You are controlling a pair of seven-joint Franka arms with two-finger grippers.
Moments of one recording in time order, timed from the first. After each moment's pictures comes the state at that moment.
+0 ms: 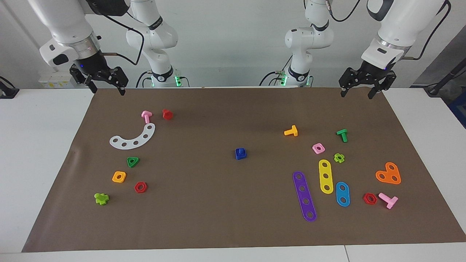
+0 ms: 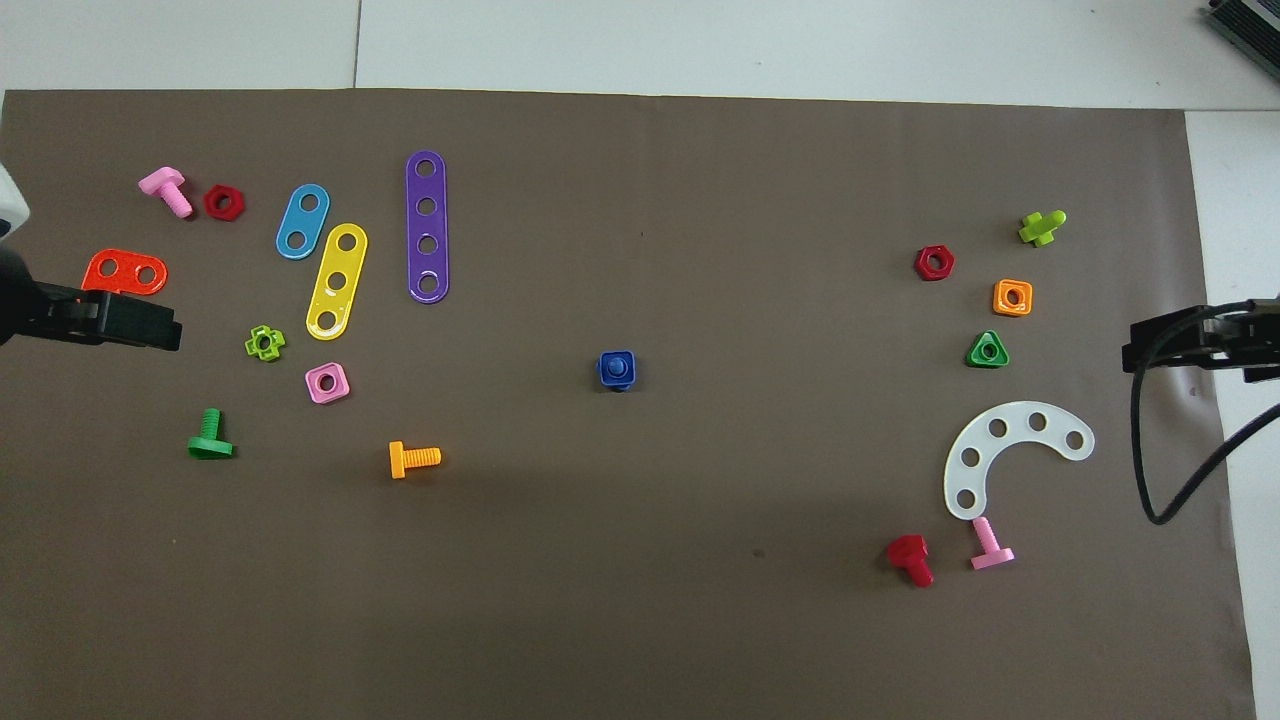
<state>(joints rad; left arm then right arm) 0.00 -0.05 -0.08 -1.61 -0.03 1.58 0.08 0.02 -0.07 -0.04 -1.62 -0.03 1.52 0.09</state>
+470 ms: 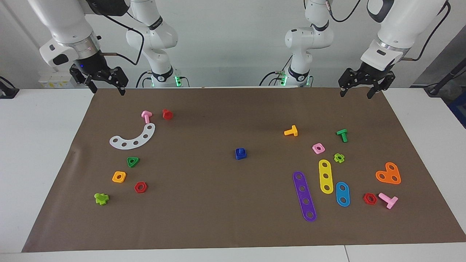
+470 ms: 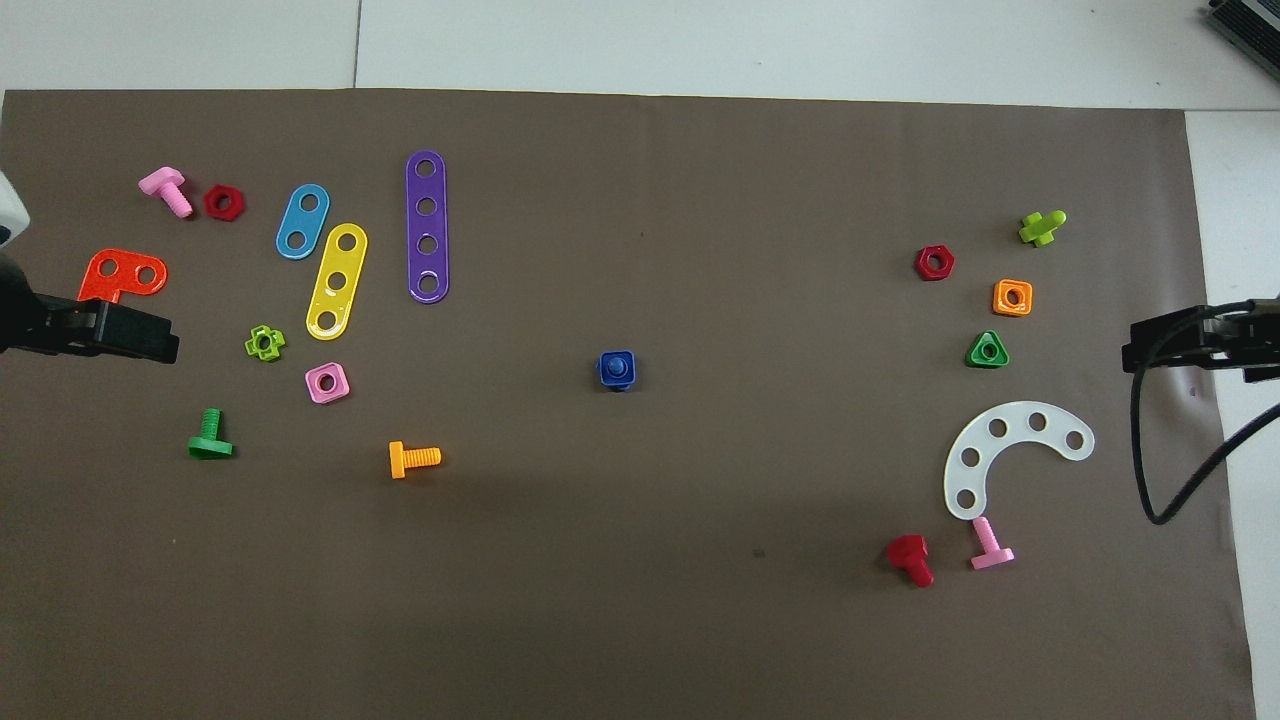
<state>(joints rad) 0.01 -0.05 -0.08 -1.62 -0.03 1.55 0.06 0.02 -0.07 -0.04 -1.62 -0.03 1.52 0.09</state>
